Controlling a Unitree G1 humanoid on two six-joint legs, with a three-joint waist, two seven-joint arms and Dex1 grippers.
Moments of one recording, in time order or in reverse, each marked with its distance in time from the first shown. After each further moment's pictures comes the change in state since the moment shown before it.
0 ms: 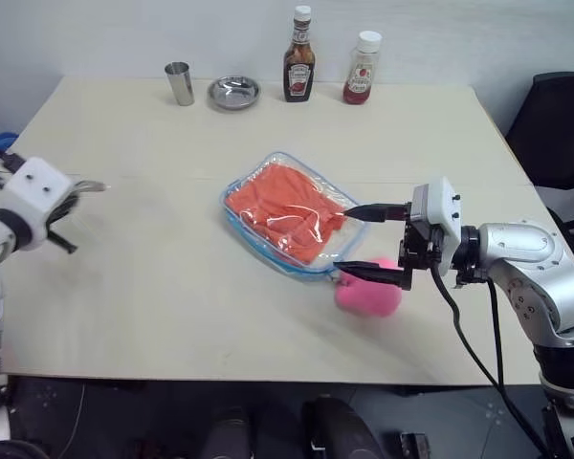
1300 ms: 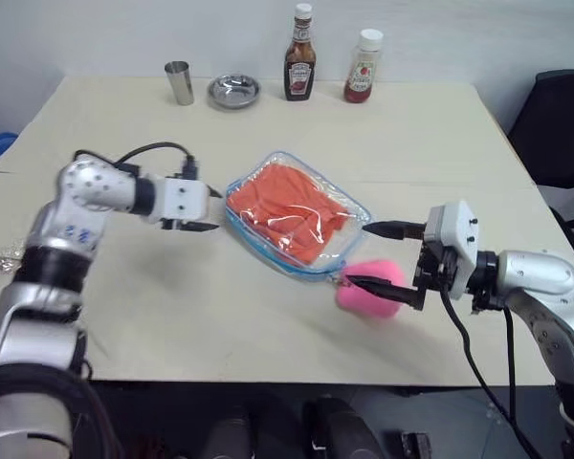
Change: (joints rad) left arm -0.753 -0.236 -0.673 0.649 0.068 -0.919 -0.521; right arm 0.240 -0.033 -0.166 -0.228 0.030 0.107 -0.161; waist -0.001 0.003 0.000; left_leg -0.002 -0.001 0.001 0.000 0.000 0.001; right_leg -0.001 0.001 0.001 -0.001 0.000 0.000
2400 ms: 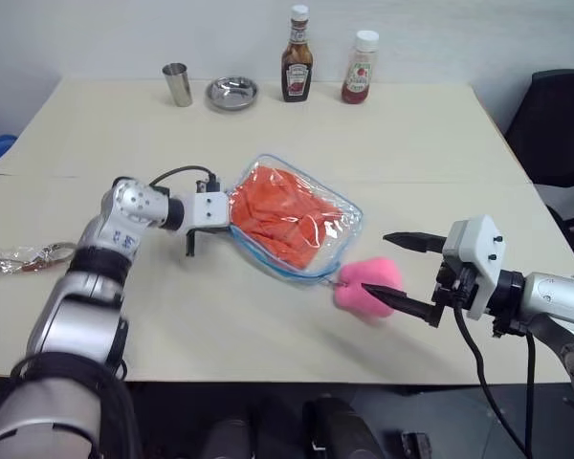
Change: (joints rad) left arm 0.327 -0.063 0.126 -0.443 0.007 0.625 0.025; right arm 0.147 -0.055 -0.103 -0.119 0.056 0.053 -0.087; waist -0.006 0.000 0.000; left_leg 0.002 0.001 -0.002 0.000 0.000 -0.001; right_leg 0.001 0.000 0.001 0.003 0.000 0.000
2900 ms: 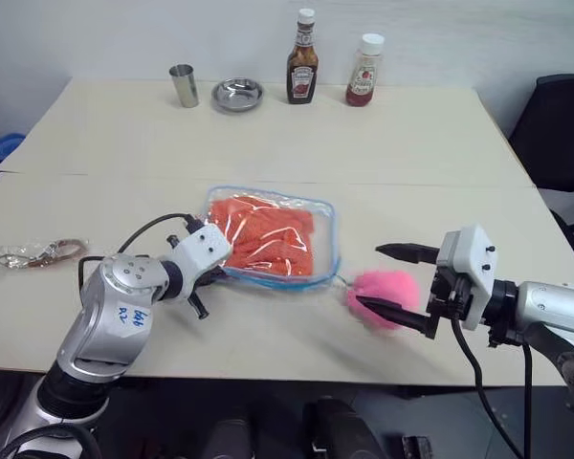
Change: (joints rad) left arm 0.320 -0.028 -0.001 -0.927 0.039 1.150 0.305; right arm 0.004 -0.002 0.017 -0.005 0.032 0.006 0.004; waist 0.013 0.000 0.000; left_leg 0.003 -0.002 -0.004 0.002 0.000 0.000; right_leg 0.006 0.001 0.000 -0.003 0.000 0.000
